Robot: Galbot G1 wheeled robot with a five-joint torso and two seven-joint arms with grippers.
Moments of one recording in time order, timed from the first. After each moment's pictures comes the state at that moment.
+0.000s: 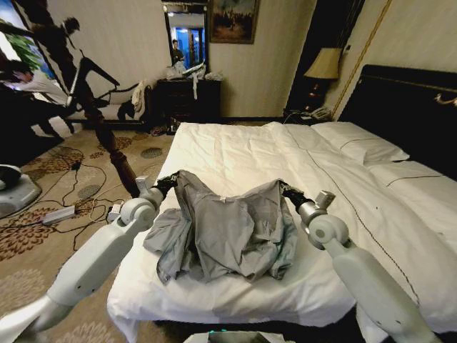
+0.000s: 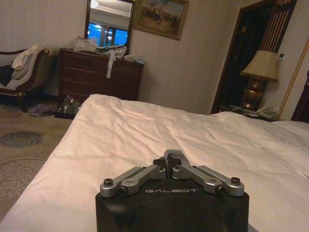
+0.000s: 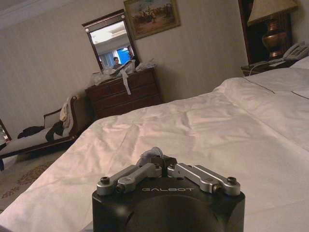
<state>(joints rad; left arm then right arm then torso) 0.65 -0.85 -0.04 -1.74 -1.05 0.29 -0.33 -0.91 0.88 0.30 1.86 1.07 -0.27 0.35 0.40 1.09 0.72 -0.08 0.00</state>
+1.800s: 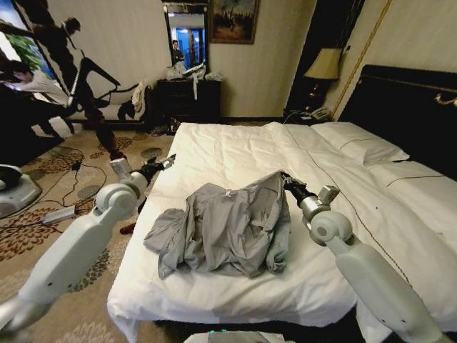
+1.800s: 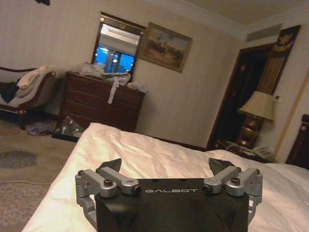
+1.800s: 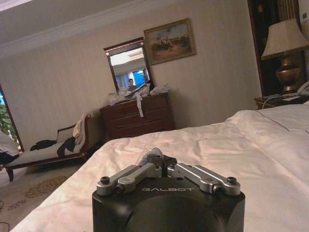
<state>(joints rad) 0.51 -0.78 -0.10 -1.78 -1.24 0.31 -0.37 -0.95 0.82 0.33 1.98 1.03 -0.22 0.33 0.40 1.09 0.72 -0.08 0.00</state>
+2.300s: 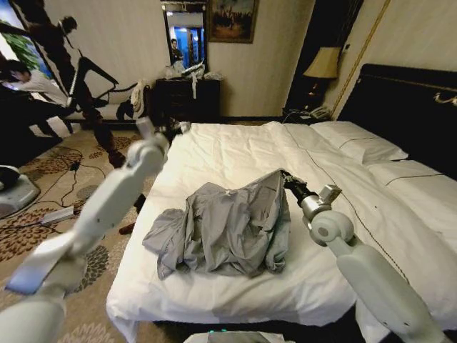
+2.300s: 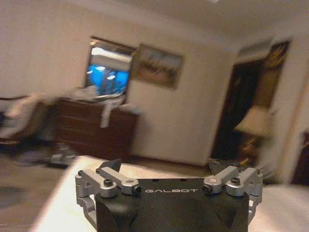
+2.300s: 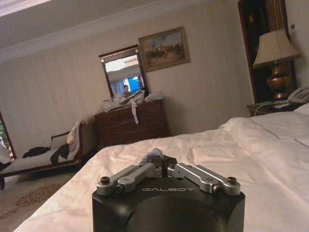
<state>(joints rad) -0.04 -0.91 0.13 -1.57 -1.30 0.50 -0.56 -0.98 0.81 0.39 2.02 1.04 -0.22 0.35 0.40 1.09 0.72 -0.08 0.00</state>
